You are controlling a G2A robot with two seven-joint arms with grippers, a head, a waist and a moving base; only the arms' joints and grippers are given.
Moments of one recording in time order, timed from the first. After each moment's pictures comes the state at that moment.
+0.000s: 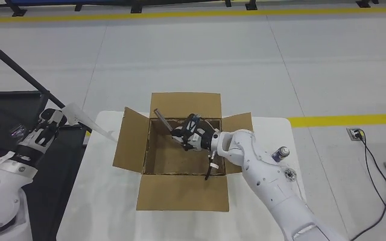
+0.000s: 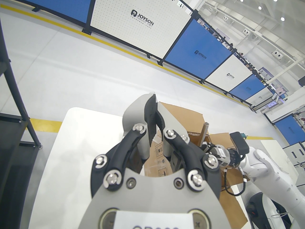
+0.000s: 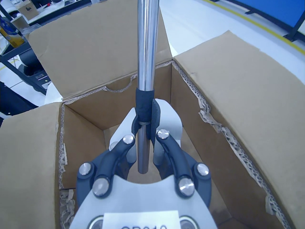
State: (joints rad) left arm 1.17 -1.15 -2.02 -1.84 0.44 -0.20 -0.62; right arm -0.51 -1.52 0.98 -0.93 -1.26 -0.77 0.12
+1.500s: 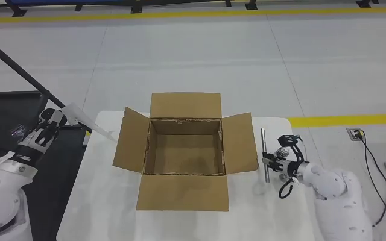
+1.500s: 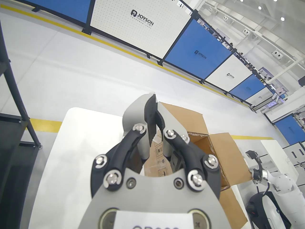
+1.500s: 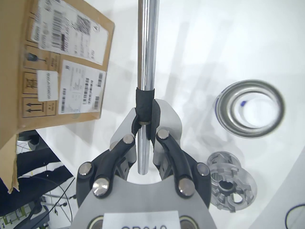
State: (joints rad) left arm 1.17 -1.15 -2.02 -1.84 0.44 -0.20 -0.62; right arm -0.92 -1.30 1.69 -1.27 -0.85 -0.44 1.08
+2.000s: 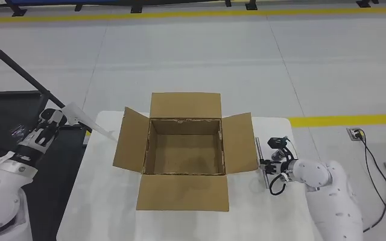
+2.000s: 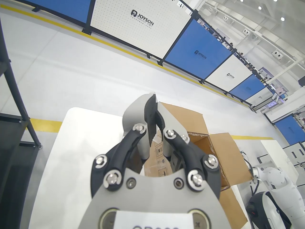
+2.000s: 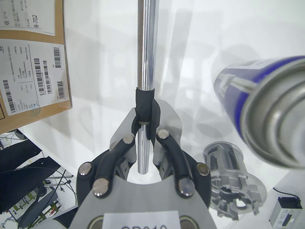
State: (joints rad) left arm 1.17 -1.15 -2.02 -1.84 0.44 -0.20 -0.62; right arm -0.84 -1.28 1.58 -1.15 -0.93 -0.33 1.15
